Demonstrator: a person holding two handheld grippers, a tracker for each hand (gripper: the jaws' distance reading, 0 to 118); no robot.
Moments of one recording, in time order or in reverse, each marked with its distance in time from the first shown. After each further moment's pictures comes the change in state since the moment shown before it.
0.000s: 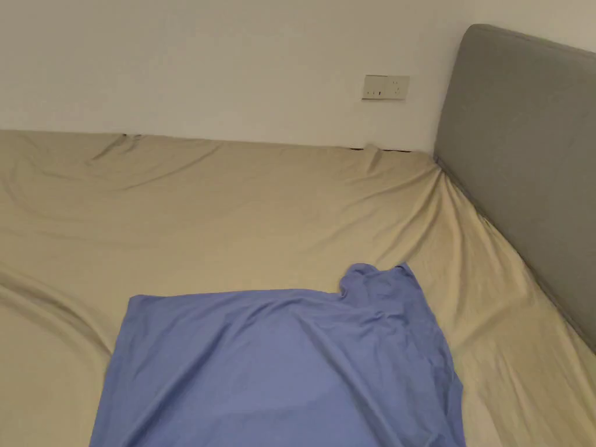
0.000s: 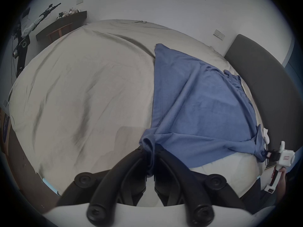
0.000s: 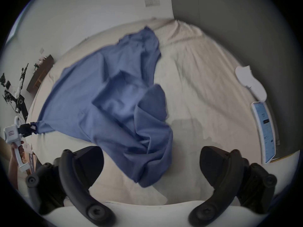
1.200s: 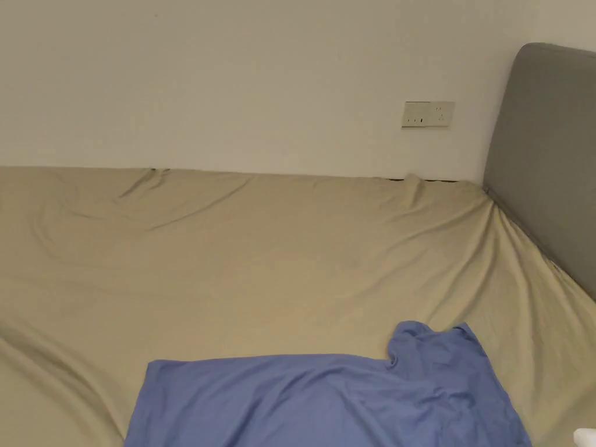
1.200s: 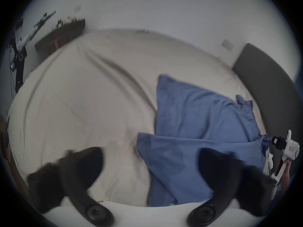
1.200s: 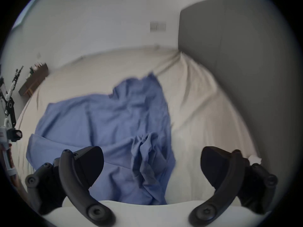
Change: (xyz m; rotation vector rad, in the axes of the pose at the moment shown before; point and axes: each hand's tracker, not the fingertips) left arm 0.005 0.142 -0.058 0.158 0.028 -0.033; right arm -0.036 0.183 -0.031 0.446 -0.115 0.083
